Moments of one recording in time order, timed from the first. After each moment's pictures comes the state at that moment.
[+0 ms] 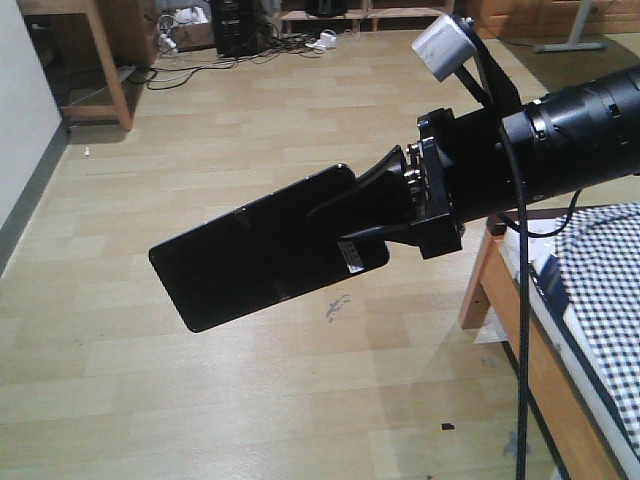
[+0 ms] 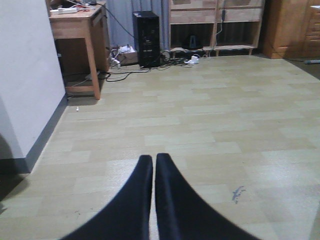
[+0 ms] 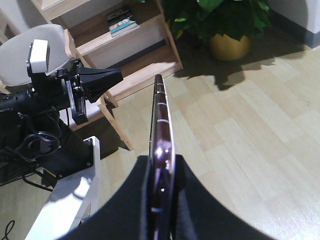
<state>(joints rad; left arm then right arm) 0.08 -0.02 0.03 -0.14 0.25 0.14 0.27 1.46 -1.29 1.12 1.23 -1.08</state>
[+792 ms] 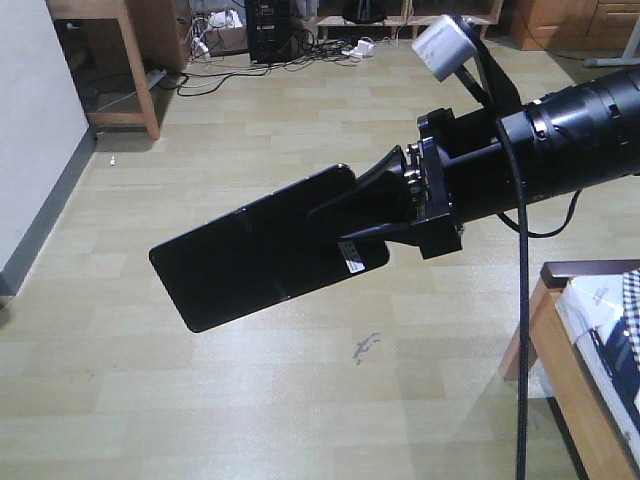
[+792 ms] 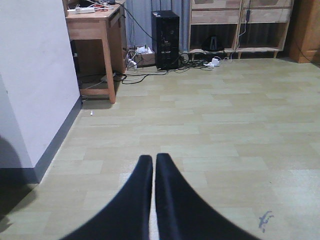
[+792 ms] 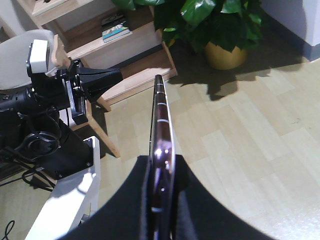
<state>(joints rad) 0.08 -0.02 0.03 -0.14 0.25 0.14 0.27 1.46 -1.29 1.12 1.23 -1.08</state>
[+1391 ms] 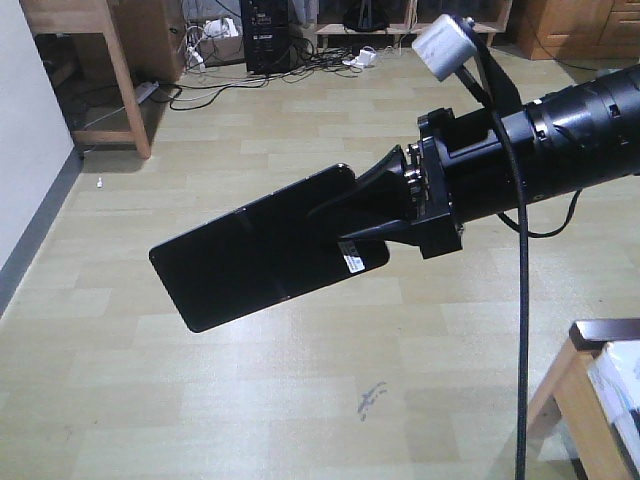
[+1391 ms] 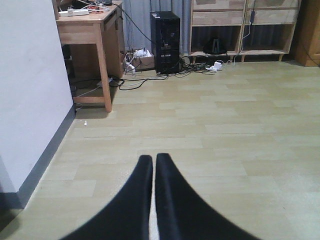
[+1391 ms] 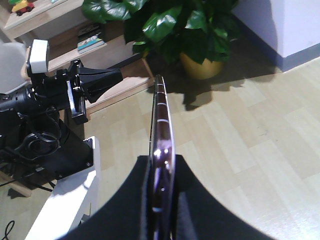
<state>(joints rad) 0.08 -0.02 0.03 -0.14 0.25 0.14 0.27 1.46 -1.29 1.12 1.23 -1.08</state>
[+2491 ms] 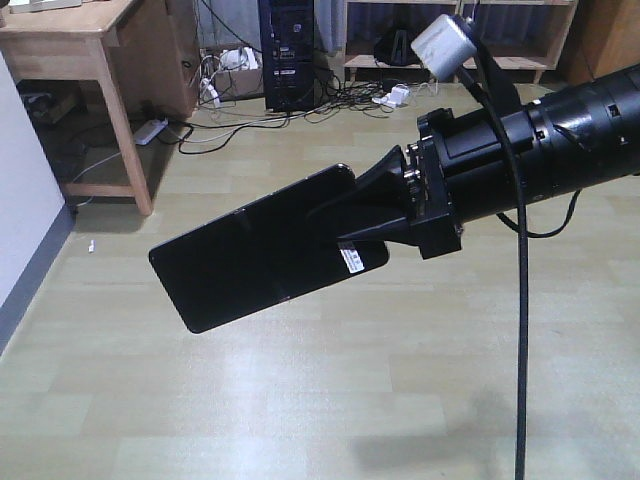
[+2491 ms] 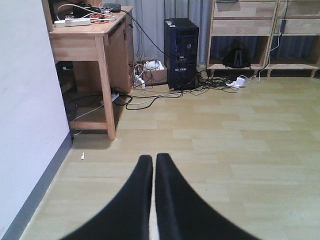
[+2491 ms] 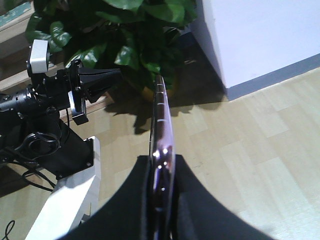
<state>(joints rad) 0.08 -0.02 0.03 -0.14 0.25 0.14 0.27 1.46 -1.29 1.12 1.23 -1.08</state>
